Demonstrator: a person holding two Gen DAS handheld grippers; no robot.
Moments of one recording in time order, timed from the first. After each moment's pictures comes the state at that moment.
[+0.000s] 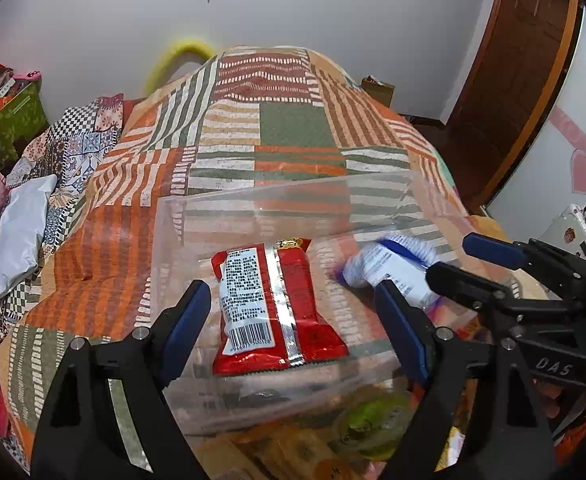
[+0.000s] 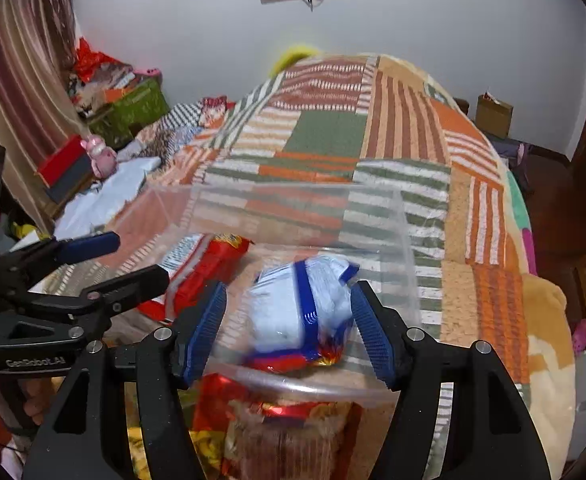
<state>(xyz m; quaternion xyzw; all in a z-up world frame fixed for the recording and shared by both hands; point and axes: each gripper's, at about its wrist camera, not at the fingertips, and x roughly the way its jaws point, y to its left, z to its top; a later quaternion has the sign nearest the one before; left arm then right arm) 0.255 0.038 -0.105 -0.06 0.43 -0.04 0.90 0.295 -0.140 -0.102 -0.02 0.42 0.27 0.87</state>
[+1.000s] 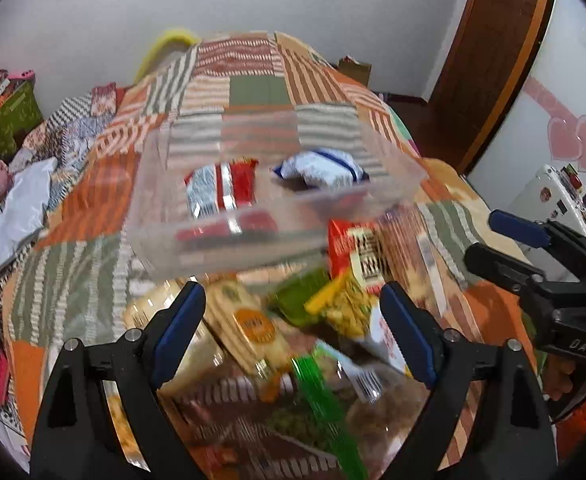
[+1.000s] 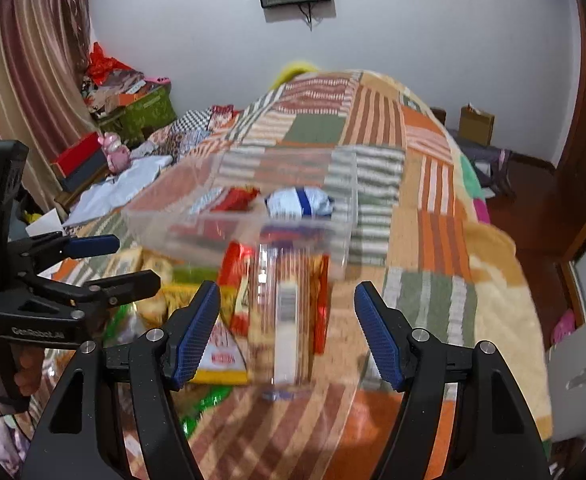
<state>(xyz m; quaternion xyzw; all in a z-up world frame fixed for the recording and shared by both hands) 0.150 -0.011 -0.102 -0.04 0.46 -0.07 0.89 0.203 -0.196 -0.097 -0.03 0.40 0.26 0.88</state>
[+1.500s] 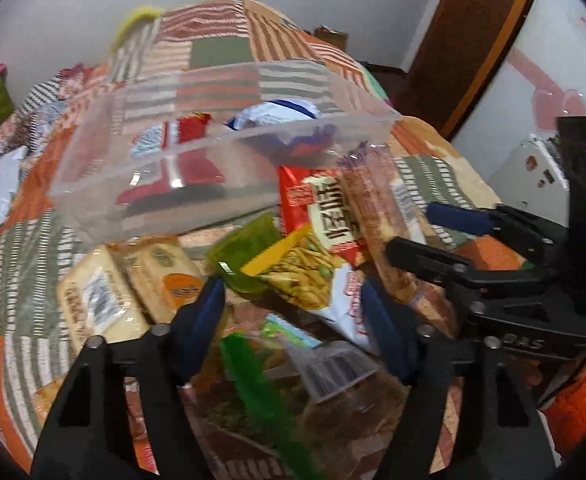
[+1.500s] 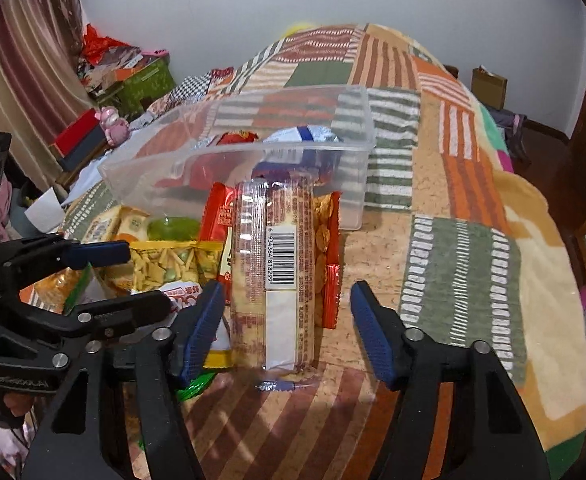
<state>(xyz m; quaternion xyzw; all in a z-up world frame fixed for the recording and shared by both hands) 0.156 -0.040 -0.135 -0.04 0.50 -0.12 0.86 0.214 -0.187 -0.143 -0.03 0.45 0.27 0.85</state>
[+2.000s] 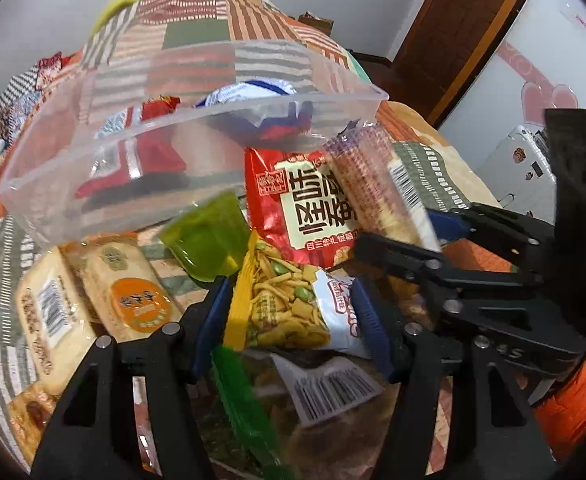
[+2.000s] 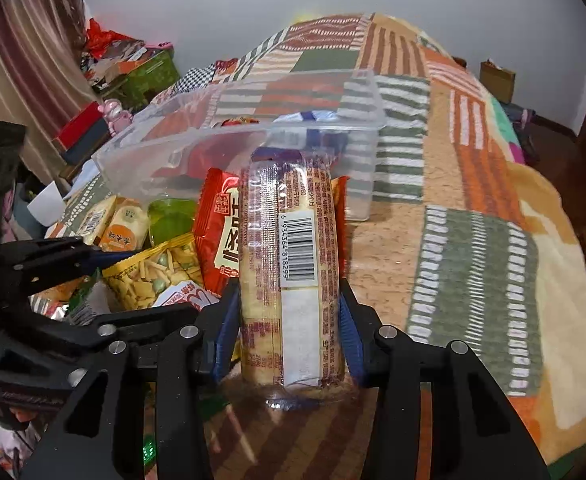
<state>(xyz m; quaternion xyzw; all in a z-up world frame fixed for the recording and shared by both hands) 0.169 -0.053 -0.155 -0.05 0.52 -0.14 0.84 0.212 -0.189 -0.148 -0.03 0.46 0.28 0.84</state>
